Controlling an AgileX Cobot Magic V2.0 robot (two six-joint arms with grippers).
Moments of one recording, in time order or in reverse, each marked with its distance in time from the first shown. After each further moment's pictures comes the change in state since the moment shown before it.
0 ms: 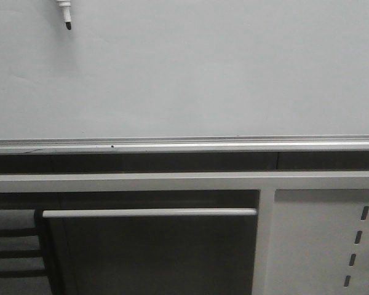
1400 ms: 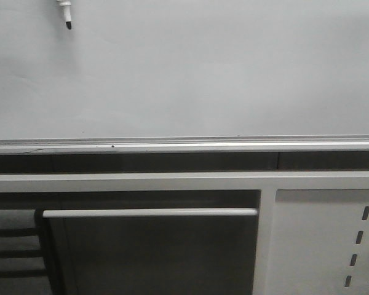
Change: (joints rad) left arm -0.436 0.731 -0.617 -0.297 0.340 0.560; right arm 0.206 0.530 -0.547 0.065 0.473 -0.312
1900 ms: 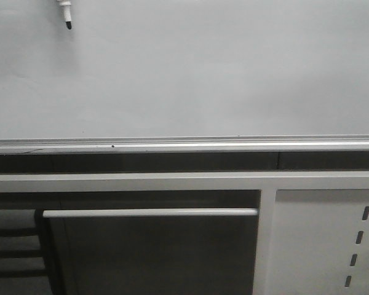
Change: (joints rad) left arm -0.104 0.124 -0.002 -0.072 -0.343 0.009; right arm 0.000 0.000 0.000 0.038 -0.103 -0.004
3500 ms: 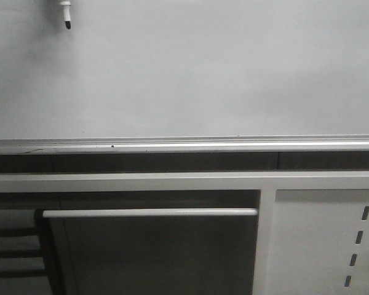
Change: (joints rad) left arm -0.090 0.330 -0.146 0.077 -0.317 0.002; right arm 0.000 0.000 0.000 0.002 -0.016 -0.001
